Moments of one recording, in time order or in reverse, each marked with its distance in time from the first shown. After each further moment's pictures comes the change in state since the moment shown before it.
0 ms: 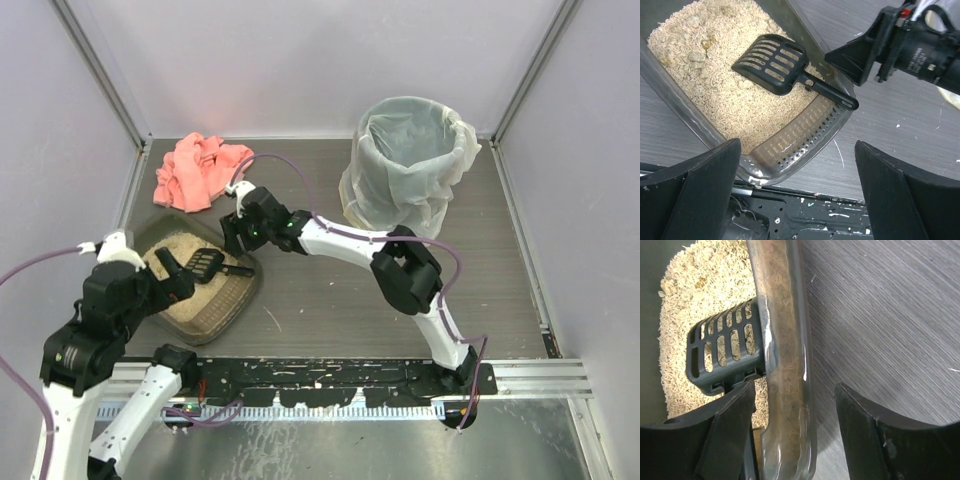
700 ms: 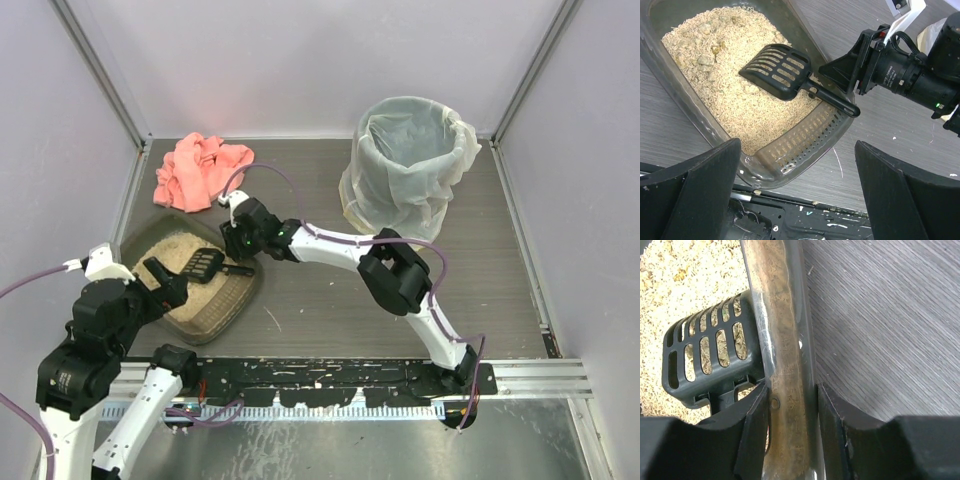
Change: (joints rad) left arm 0.016 -0.146 -0.045 0.000 -0.042 -0.024; right arm 0.019 0.109 0.069 -0.010 0.048 -0.014
